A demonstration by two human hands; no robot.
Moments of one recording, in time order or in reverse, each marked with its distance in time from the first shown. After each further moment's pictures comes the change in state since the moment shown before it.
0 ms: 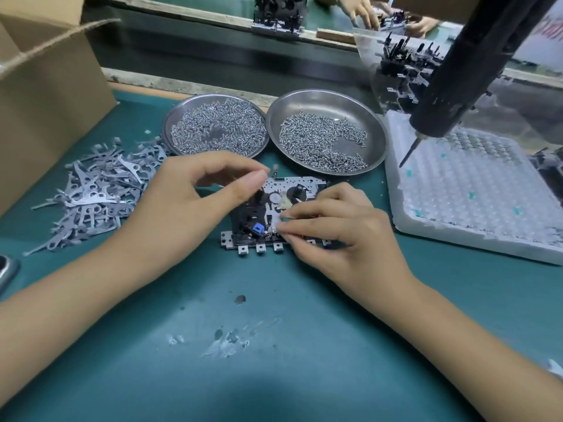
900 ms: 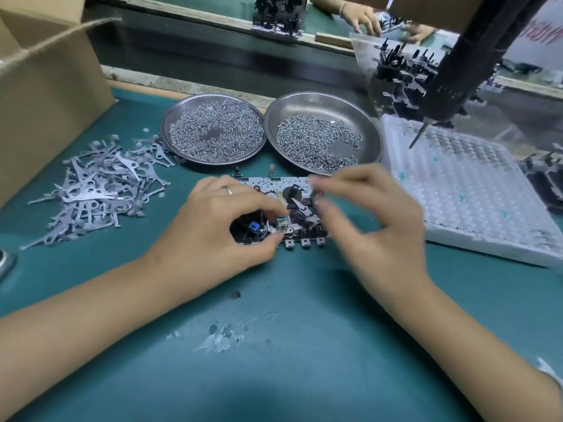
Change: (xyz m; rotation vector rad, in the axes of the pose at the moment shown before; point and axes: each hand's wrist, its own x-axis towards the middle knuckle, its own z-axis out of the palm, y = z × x) left_hand -0.017 -0.002 0.022 0.421 -0.073 0.214; right_hand 0.004 -0.009 -0.019 0.103 0.232 0.199
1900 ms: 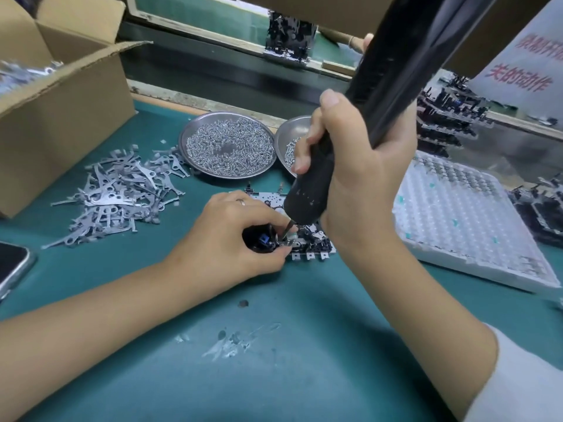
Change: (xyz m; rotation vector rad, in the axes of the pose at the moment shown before) left_hand 0.003 -0.001 0.001 -0.092 0.052 -0.035; right_hand 0.066 -0.055 0.036 0.935 0.214 0.155
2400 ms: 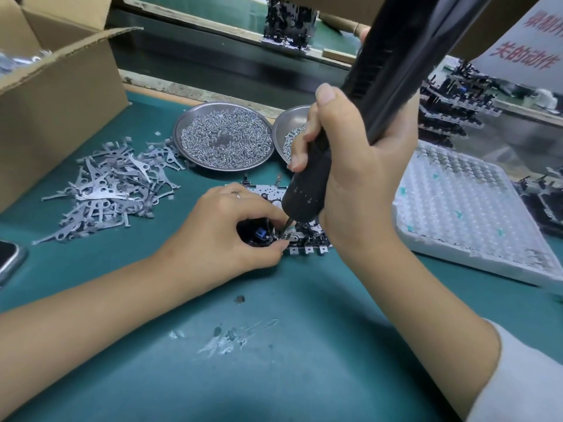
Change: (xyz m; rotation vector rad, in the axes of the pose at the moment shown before) left_hand 0.000 -0.002 0.000 -0.040 -0.028 -0.018; right_hand -0.004 0.003 -0.004 -0.013 -0.017 -0.012
